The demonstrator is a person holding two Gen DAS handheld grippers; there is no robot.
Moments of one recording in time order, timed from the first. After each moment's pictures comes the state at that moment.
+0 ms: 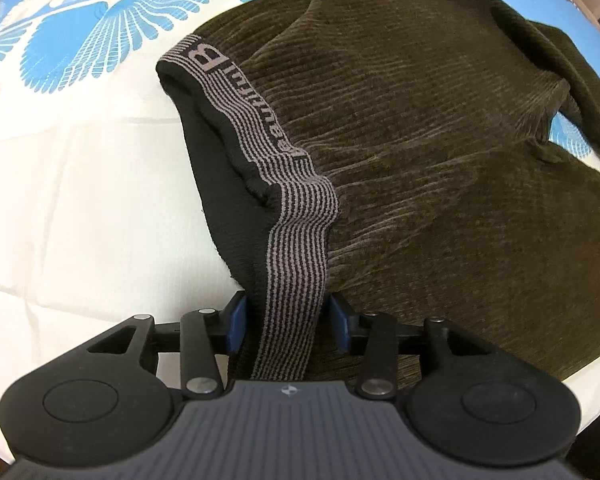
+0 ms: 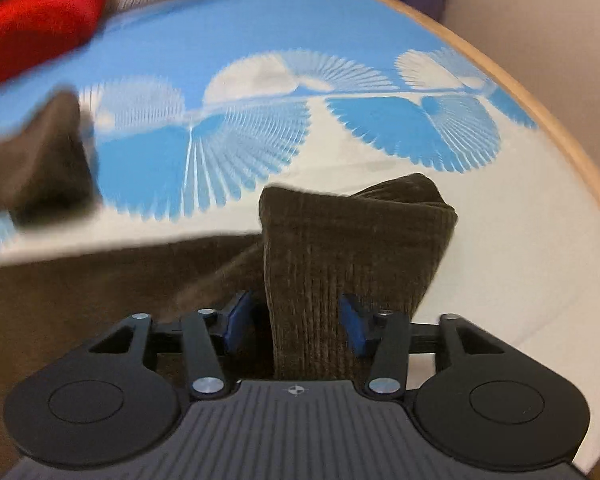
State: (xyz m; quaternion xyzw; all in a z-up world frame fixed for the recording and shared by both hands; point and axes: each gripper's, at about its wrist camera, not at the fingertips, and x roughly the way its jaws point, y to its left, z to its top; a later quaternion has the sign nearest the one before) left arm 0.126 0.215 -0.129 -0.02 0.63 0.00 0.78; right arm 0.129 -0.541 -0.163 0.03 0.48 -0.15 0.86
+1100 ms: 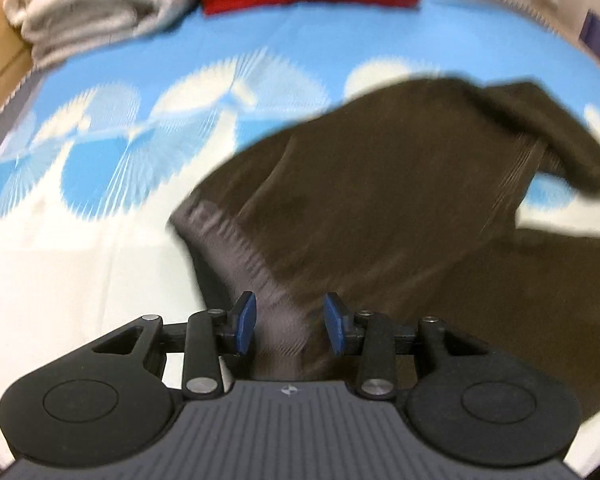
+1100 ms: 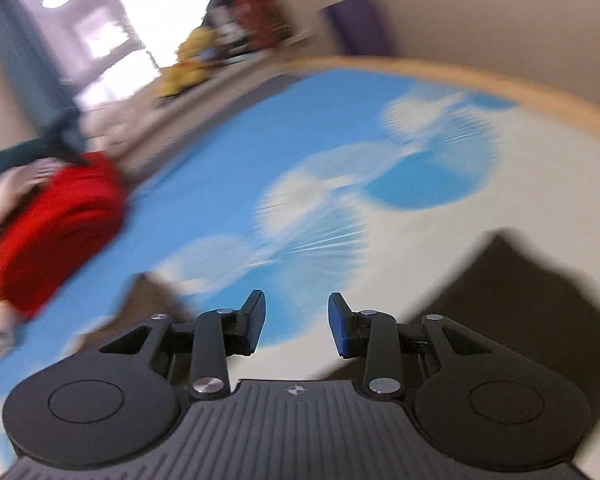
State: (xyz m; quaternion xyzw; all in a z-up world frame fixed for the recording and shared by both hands) left arm 0.144 0.155 -0.048 0.04 0.50 0.02 0.86; right arm 0.128 -0.519 -0.085 0.31 0.29 -0.11 0.90
